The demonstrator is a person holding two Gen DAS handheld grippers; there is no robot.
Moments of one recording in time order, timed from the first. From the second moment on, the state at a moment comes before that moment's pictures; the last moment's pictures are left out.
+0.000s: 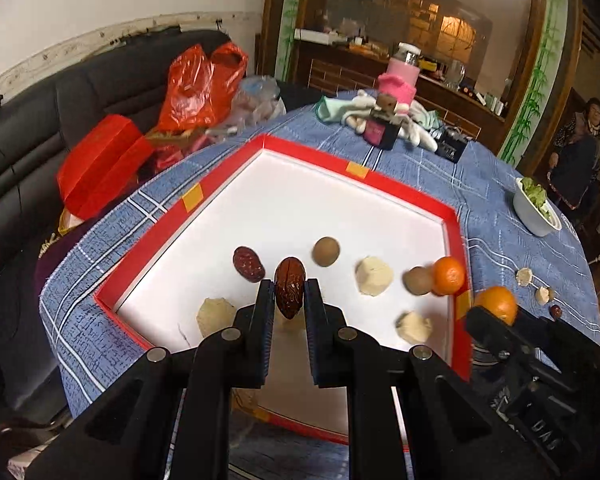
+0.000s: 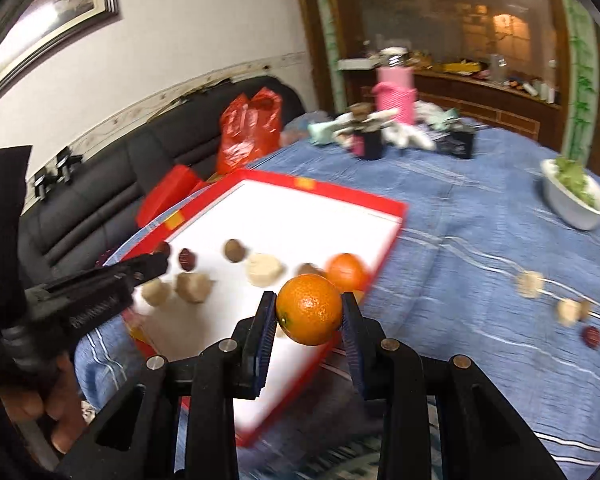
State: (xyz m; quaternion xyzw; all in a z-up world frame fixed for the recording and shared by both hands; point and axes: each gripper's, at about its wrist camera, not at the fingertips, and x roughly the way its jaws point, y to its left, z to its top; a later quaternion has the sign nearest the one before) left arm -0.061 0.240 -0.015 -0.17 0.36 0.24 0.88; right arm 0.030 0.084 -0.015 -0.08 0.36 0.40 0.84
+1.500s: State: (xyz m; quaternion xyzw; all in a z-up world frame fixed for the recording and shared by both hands) left arm -0.060 0.250 -0.007 -0.21 0.34 0.29 0.87; right arm 0.034 0.082 -0.018 -0.07 0.35 0.39 0.85
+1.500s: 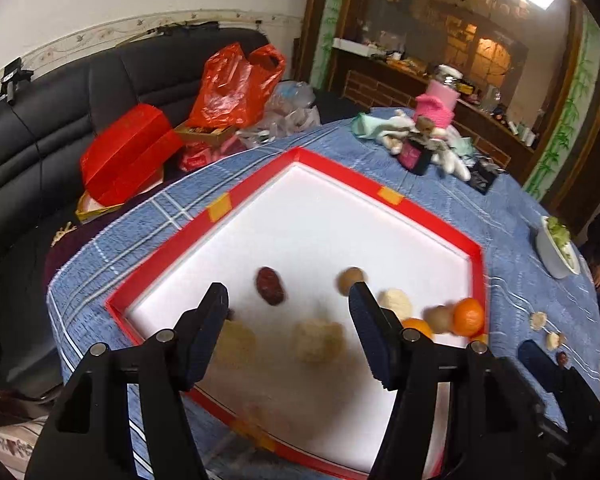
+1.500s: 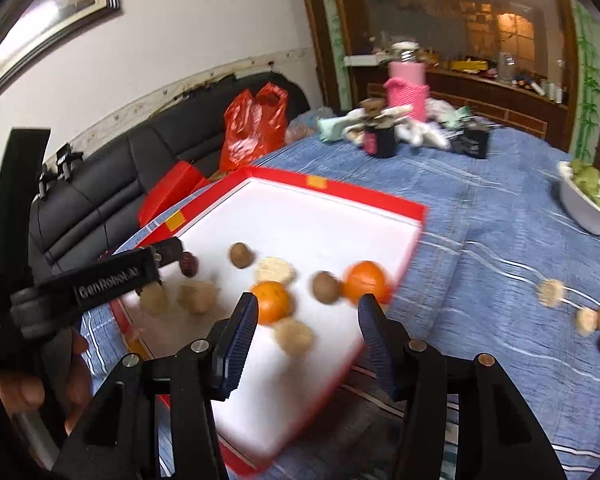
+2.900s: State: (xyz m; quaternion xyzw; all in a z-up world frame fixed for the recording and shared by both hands) left arm 0.067 0.006 -0.019 -0.04 0.41 -0.02 0.91; right arm 0.134 -0.166 -0.038 0.06 0.37 0.16 0.91
